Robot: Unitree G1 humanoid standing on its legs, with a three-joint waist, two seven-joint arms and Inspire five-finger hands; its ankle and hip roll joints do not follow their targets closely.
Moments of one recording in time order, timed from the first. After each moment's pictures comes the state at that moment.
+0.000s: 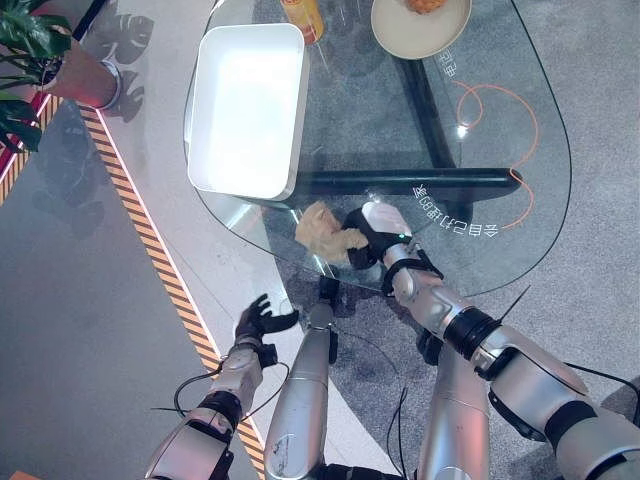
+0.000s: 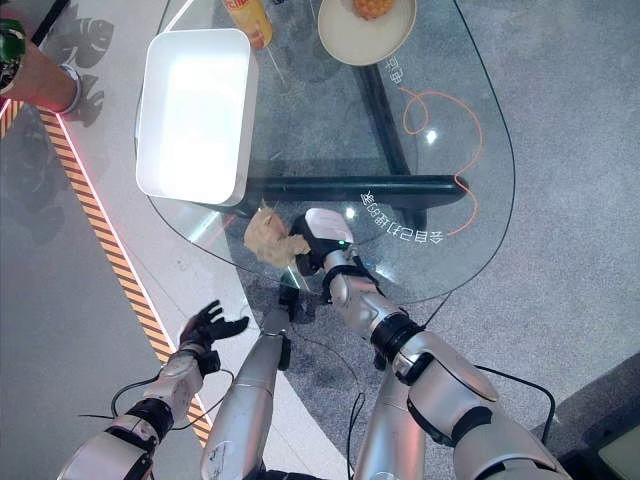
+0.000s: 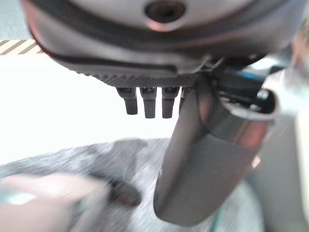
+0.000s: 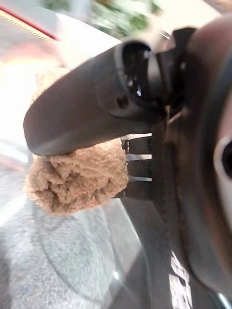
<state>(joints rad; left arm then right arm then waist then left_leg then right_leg) -0.46 0.22 -0.22 1.05 -0.70 -0.19 0.35 -0.88 -0.34 0.73 0.71 -0.16 0.18 -0.39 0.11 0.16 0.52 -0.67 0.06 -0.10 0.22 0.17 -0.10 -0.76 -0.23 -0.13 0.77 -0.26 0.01</state>
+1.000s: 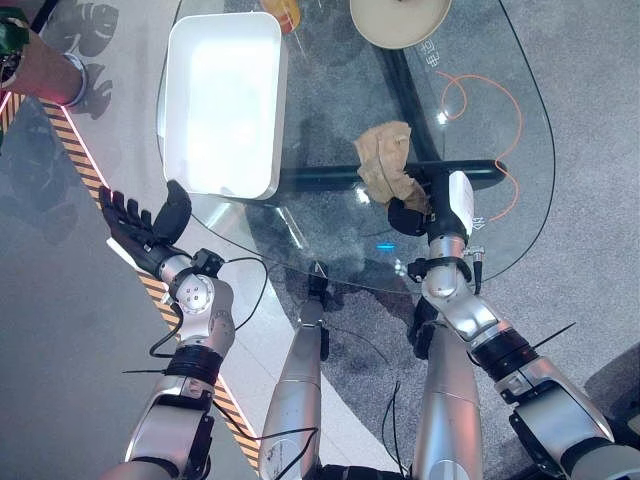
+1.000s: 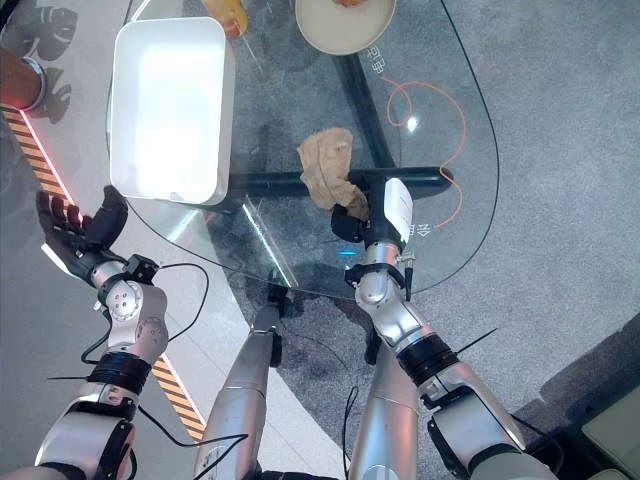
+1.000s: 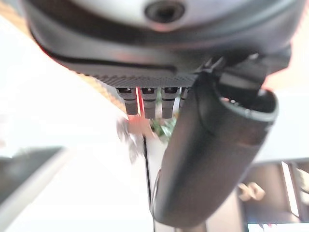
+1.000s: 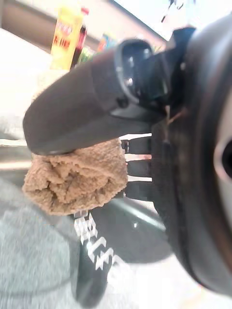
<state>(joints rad) -0.54 0.31 -0.06 0.48 -0.67 -0.58 0.69 -0.65 -0.40 0.46 0.29 -0.03 0.14 -0.64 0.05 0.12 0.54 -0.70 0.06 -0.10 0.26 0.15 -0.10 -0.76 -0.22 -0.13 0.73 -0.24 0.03</state>
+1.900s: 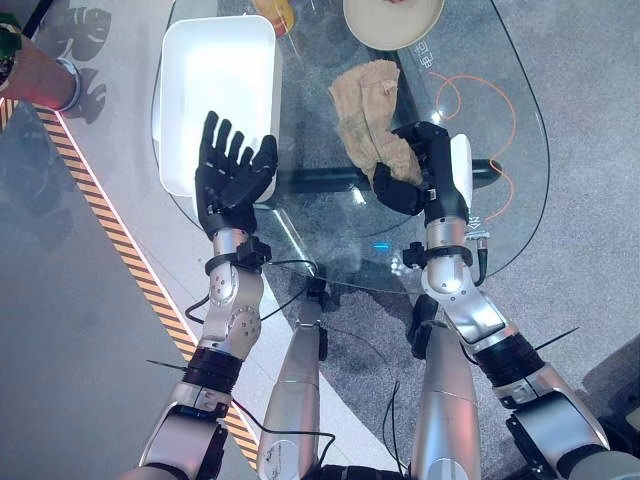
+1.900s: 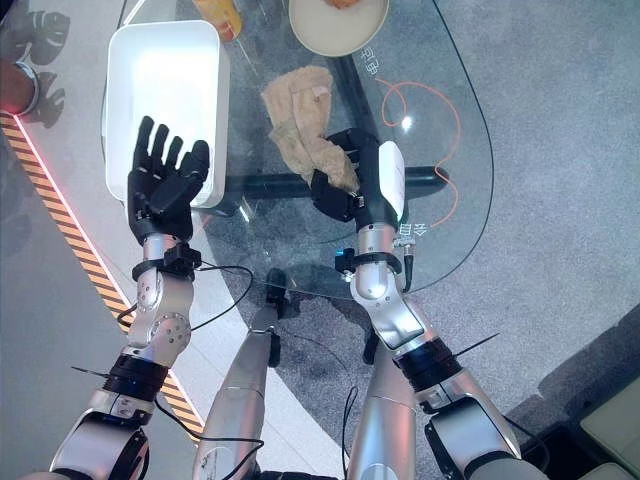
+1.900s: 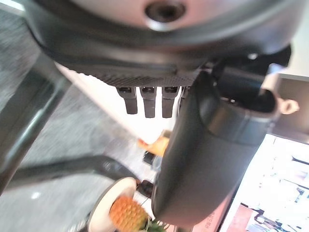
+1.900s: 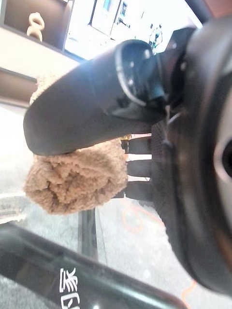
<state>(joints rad) -0.54 0.25 -0.16 0.25 -0.90 -0.31 0.28 -0.62 -0.38 0.39 0.11 -0.11 0.07 -0.55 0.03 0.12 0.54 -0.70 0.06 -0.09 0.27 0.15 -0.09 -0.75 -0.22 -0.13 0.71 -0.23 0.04</state>
